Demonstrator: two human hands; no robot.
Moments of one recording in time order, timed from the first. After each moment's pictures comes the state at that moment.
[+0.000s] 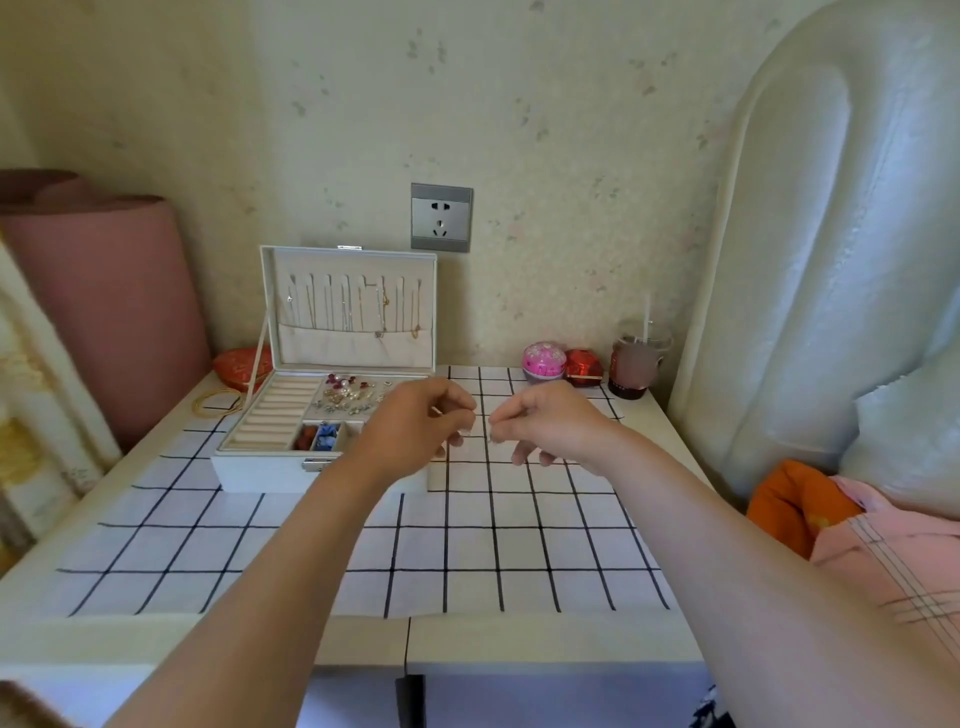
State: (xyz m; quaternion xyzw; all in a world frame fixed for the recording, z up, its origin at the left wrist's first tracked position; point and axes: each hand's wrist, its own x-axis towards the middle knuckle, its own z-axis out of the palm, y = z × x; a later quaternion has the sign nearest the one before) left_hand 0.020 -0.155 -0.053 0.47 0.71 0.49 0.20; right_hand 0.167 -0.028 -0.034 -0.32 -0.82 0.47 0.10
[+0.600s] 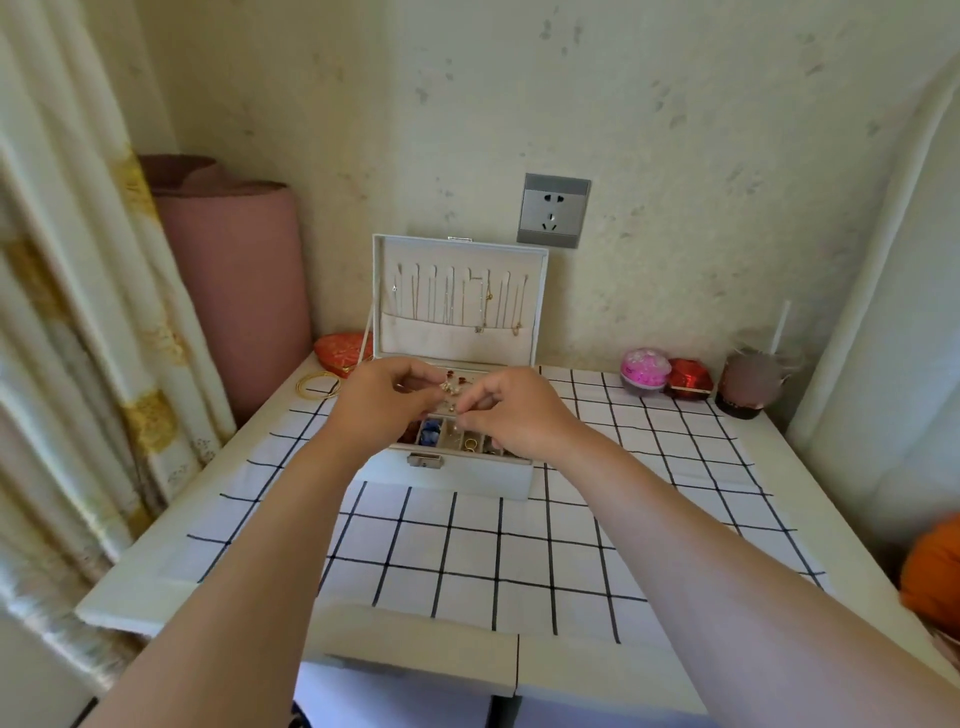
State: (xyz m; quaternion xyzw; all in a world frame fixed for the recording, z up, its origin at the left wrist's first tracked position) left_hand -0.089 -0.226 -0.058 0.35 0.73 0.57 0.14; right_hand 0.038 -0.092 -0.051 -0.20 -0.87 0.42 0.15
